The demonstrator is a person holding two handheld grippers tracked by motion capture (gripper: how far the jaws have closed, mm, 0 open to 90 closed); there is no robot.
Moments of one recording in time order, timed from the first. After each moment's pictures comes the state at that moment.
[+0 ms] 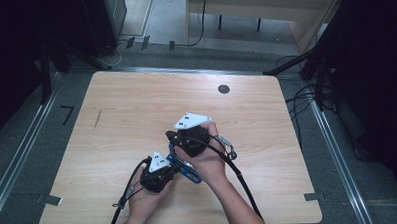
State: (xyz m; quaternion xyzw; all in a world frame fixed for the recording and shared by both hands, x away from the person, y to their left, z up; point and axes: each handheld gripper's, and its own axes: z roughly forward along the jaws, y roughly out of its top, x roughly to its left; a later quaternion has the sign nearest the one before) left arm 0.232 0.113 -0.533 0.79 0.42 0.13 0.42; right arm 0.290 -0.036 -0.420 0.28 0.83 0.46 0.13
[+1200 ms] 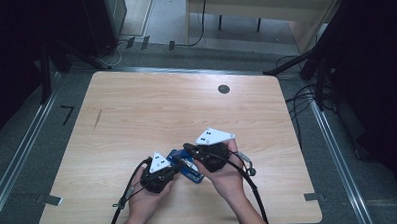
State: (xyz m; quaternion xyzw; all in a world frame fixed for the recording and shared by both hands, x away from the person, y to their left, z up) left arm 0.230 0.112 -0.533 0.80 0.42 0.13 0.42; right arm 0.260 -0.084 -0.443 0.31 0.82 0.47 0.13
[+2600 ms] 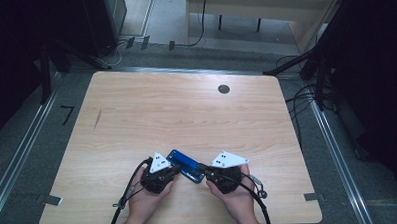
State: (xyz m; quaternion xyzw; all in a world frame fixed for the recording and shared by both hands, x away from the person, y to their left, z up) left arm 0.231 0.113 -0.533 0.80 0.41 0.13 0.42; right arm 0.225 -0.119 -0.496 0.34 0.81 0.47 0.11
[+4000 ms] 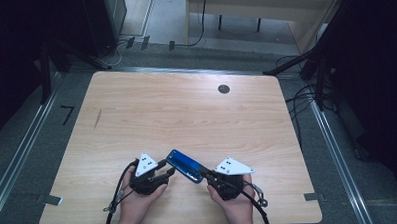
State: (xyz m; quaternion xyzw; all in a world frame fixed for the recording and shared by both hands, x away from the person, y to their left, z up) left arm 0.221 0.146 -0.527 0.76 0.44 0.17 0.45; right arm 0.207 -0.122 -0.501 0.38 0.77 0.49 0.12
